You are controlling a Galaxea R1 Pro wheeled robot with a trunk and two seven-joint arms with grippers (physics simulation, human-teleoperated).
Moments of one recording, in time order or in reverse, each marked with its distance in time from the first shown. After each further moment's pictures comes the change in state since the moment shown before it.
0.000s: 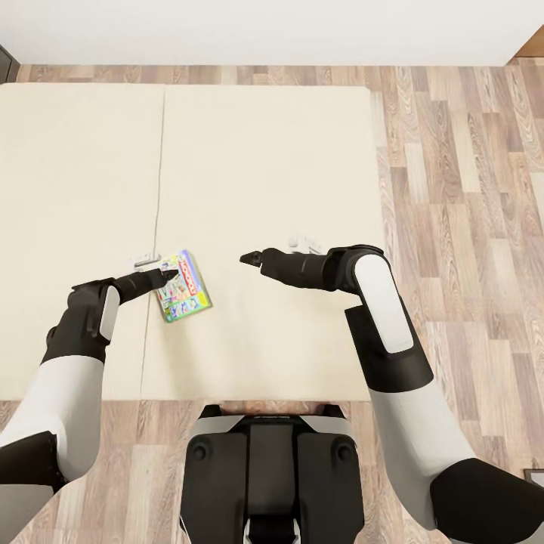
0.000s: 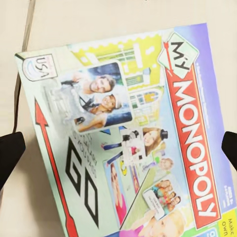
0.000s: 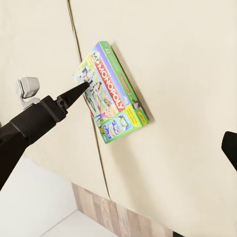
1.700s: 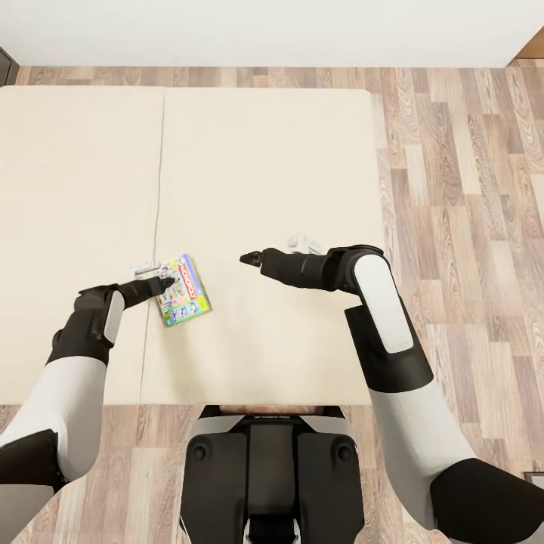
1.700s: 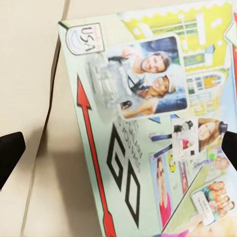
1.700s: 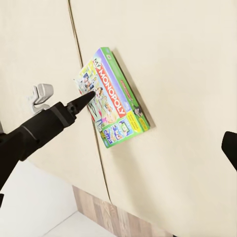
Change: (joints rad) left arm 0.000 -0.002 -0.001 0.060 0.000 -0.007 0.118; right arm 0.000 0.000 0.001 0.000 0.000 0.000 0.000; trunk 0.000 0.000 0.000
